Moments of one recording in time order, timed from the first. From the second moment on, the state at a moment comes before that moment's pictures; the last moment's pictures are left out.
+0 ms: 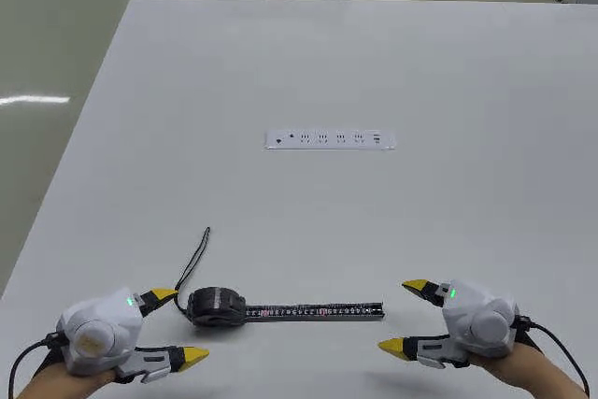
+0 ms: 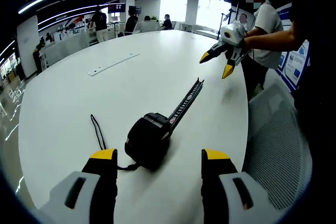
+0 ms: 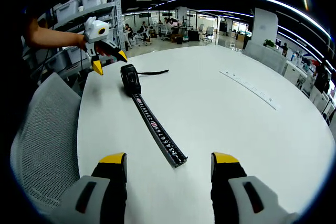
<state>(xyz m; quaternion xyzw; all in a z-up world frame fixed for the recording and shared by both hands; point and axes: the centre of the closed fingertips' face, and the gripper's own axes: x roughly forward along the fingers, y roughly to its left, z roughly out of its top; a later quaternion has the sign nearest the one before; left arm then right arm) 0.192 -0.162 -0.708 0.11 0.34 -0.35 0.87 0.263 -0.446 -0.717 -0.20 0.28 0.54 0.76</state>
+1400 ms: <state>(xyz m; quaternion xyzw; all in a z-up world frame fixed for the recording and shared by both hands) 0.164 -0.161 -0.663 0.06 0.30 -0.23 0.92 0.215 -0.454 -0.668 -0.13 0.28 0.44 0.84</state>
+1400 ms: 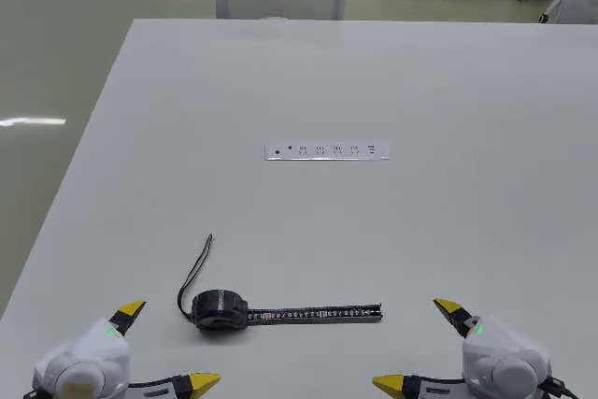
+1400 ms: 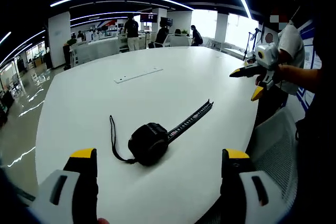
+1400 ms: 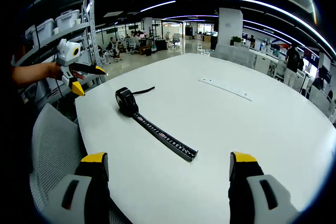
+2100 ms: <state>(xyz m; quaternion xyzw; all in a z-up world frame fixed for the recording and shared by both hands) 0.162 -0.163 -0.661 0.07 0.31 -0.20 0.93 0.205 -0.450 -0.667 -0.13 0.28 0.43 0.85</state>
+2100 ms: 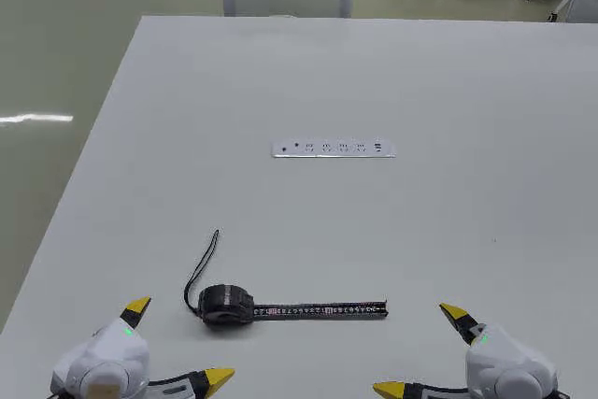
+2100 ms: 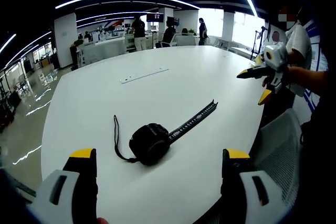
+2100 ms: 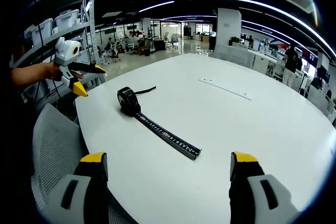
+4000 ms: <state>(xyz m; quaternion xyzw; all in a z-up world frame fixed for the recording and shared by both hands) 0.188 -0.165 -0.697 0.04 0.31 -0.05 0.95 0.203 -0.446 -0.692 -0.15 0.28 0.46 0.83</state>
